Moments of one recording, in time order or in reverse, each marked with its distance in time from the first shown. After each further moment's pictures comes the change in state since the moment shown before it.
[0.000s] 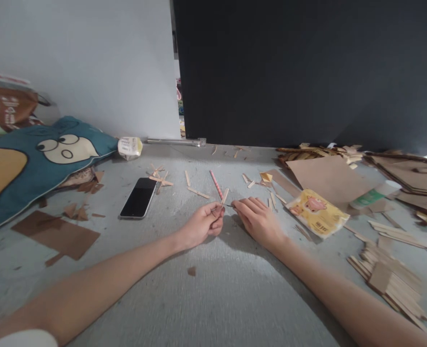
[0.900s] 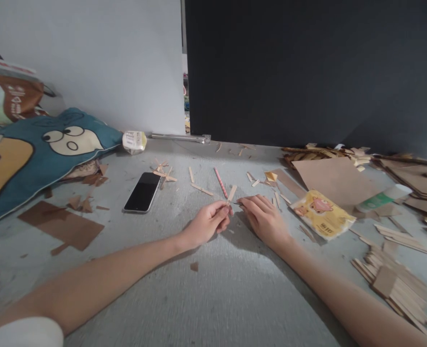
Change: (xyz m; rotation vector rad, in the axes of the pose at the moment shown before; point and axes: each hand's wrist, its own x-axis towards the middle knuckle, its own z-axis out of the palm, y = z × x) left_hand -0.008 -0.003 0.006 0.392 0.083 0.167; right_hand -0.002 0.003 -0.004 0.108 0.047 0.021
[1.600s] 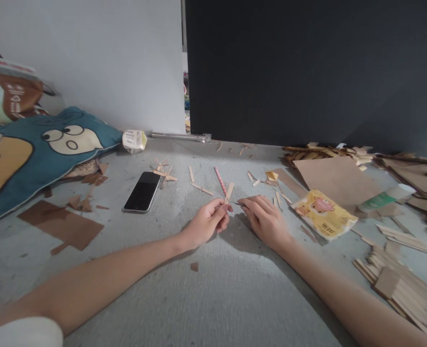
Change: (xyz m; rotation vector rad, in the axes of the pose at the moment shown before) left_hand -0.001 0.002 0.002 -0.044 0.017 0.011; right_hand 0.002 -0.005 -0.002 0.047 0.068 -0.030
